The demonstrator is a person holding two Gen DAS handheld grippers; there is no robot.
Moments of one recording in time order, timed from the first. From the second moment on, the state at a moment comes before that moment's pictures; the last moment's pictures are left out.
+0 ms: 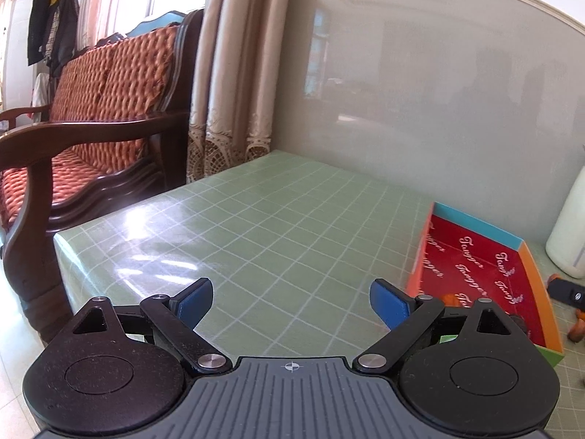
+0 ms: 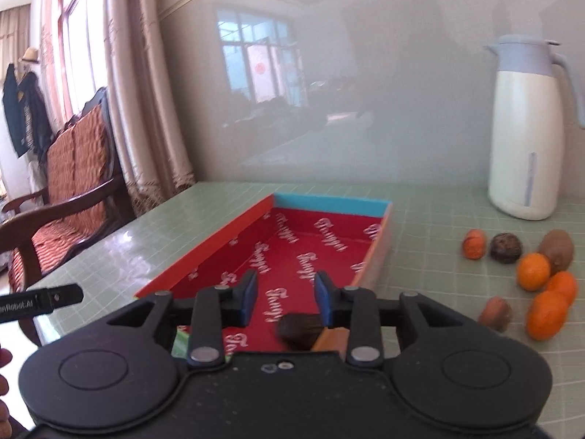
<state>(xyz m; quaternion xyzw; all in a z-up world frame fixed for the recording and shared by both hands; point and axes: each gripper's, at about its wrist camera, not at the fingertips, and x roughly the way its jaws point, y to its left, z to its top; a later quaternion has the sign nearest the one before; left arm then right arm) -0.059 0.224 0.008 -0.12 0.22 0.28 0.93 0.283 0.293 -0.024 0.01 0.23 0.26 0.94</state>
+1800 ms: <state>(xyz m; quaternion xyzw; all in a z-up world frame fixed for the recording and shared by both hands) 0.029 -0.069 -0.024 0.03 0.28 -0.04 0.96 0.223 0.029 -0.018 0.03 0.18 -0.24 0.95</state>
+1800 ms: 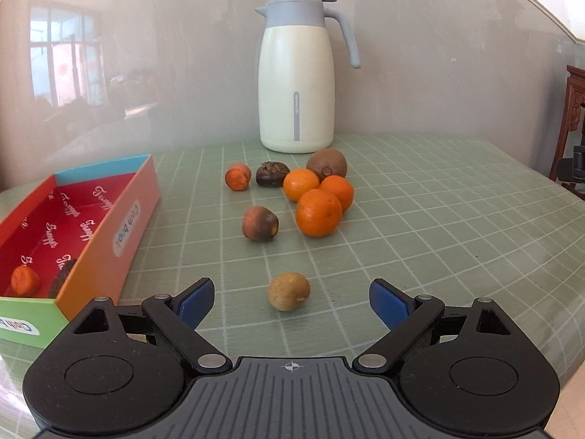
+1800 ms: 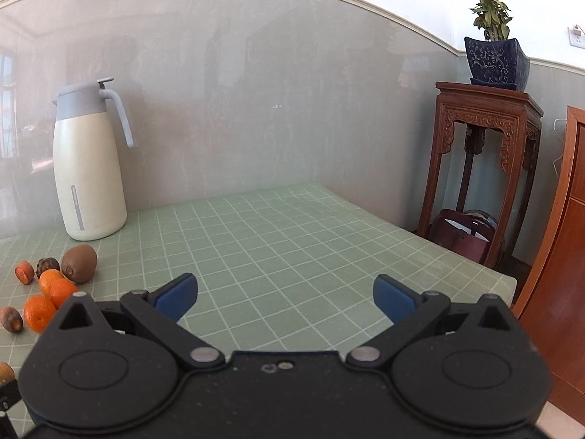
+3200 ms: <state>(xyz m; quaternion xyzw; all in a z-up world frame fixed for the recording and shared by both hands) 0.044 -0.065 -0.033 -0.01 0.28 -0.02 0.96 0.212 0.015 -0.014 0.05 0.16 -0.23 0.96</state>
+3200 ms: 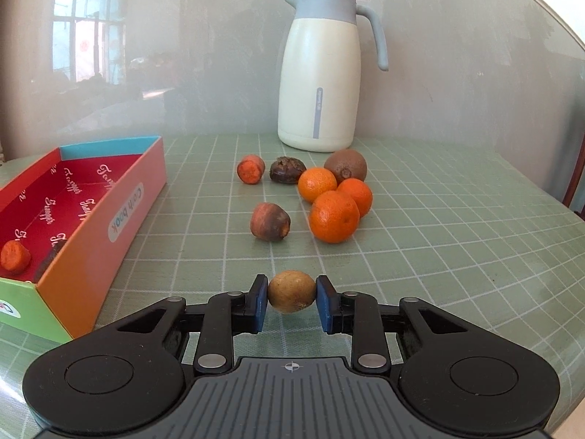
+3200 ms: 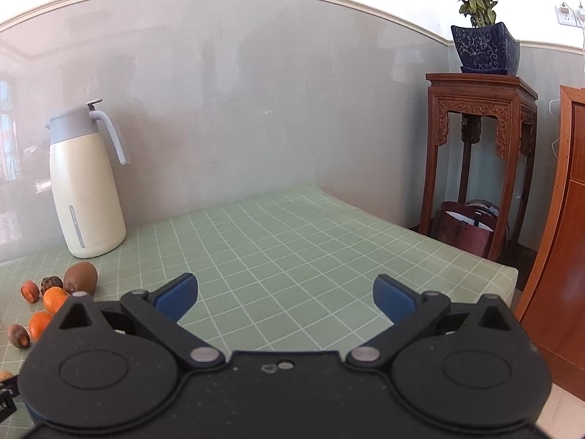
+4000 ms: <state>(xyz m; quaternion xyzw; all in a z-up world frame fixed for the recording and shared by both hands) 0.018 0.029 0.004 -0.04 0.21 0.08 0.97 0.237 0.088 -0.013 0.00 0.16 -0.18 0.97</state>
